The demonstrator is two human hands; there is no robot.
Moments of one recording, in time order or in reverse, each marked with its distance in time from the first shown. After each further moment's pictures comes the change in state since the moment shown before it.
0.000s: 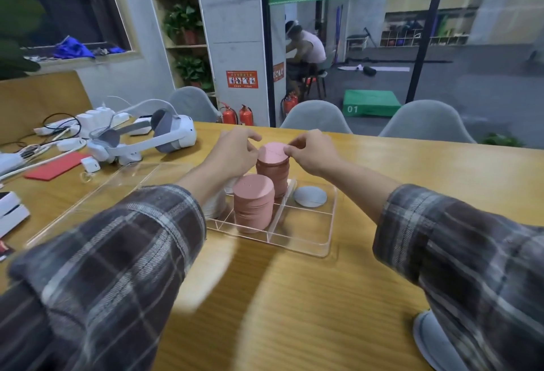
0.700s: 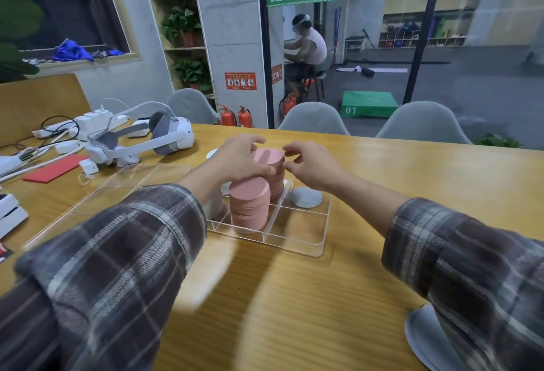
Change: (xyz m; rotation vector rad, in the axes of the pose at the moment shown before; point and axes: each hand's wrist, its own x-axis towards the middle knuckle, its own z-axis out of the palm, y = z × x) left_hand 0.002 0.005 0.002 0.068 -0.167 0.026; right_hand -0.016 0.014 0.000 -0.039 -0.088 -0.137
